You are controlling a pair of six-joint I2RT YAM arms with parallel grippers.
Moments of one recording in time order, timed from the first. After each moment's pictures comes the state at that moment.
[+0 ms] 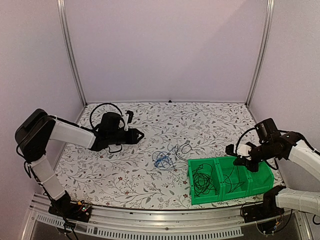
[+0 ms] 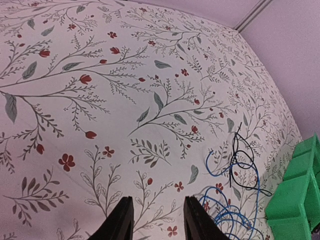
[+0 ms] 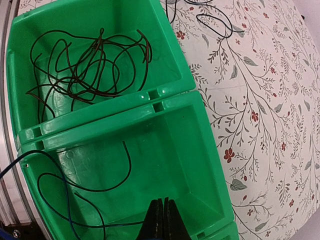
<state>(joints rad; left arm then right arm) -0.58 1.73 0.80 0.39 0.16 -0.46 0.35 0.90 0.67 -0.83 -0.32 -0.94</state>
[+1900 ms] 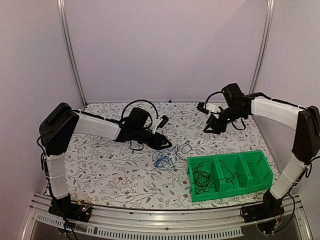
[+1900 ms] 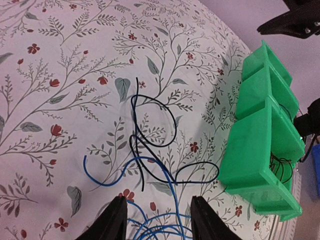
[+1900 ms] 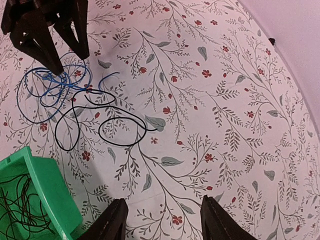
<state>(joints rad) -0.73 2.00 1.20 0.11 0.50 -0.21 0.41 1.60 1.27 -0.62 -0.35 -0.70</state>
